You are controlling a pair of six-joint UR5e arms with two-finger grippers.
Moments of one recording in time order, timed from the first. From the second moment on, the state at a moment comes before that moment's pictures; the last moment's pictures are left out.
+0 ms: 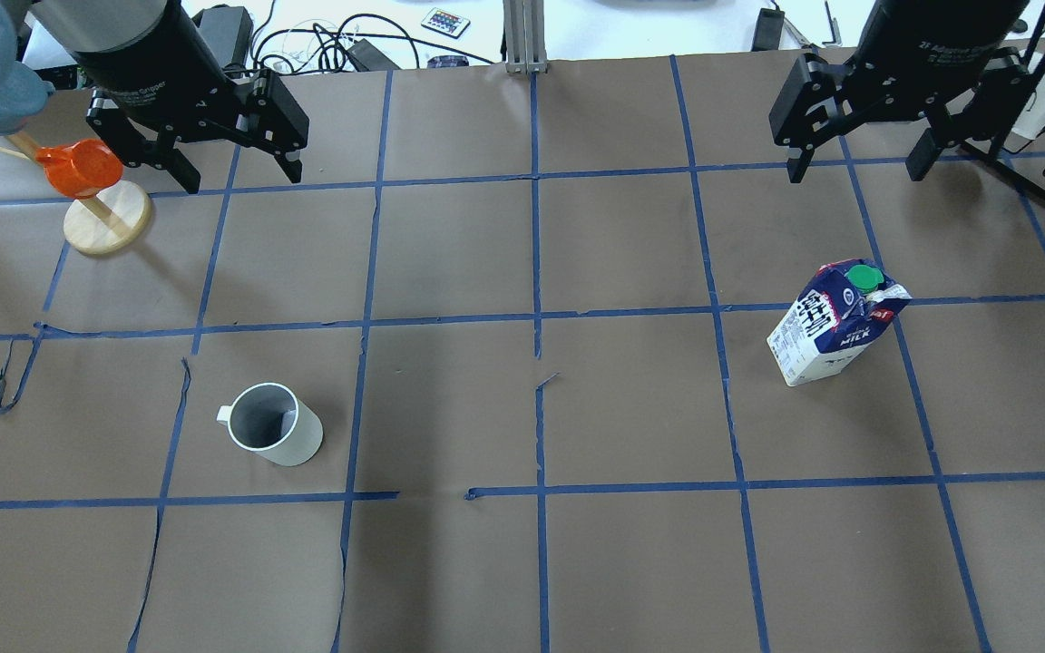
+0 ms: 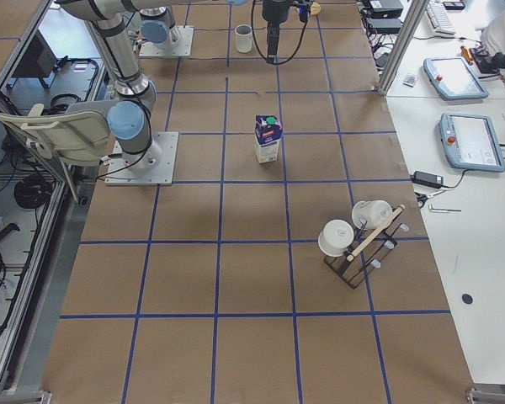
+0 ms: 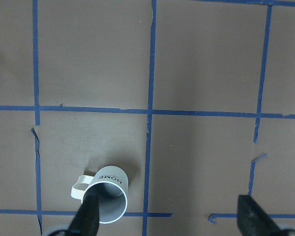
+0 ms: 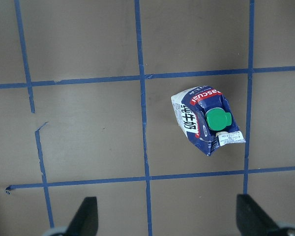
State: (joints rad) left arm -1.56 -1.62 -1.45 -1.62 1.54 -0.03; right arm 1.54 -1.56 1.40 -1.36 -1.59 0.02
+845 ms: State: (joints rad) left arm -1.56 -1.62 -1.45 -1.61 1.53 -0.03; right arm 1.54 -1.56 1.40 -1.37 -1.59 0.02
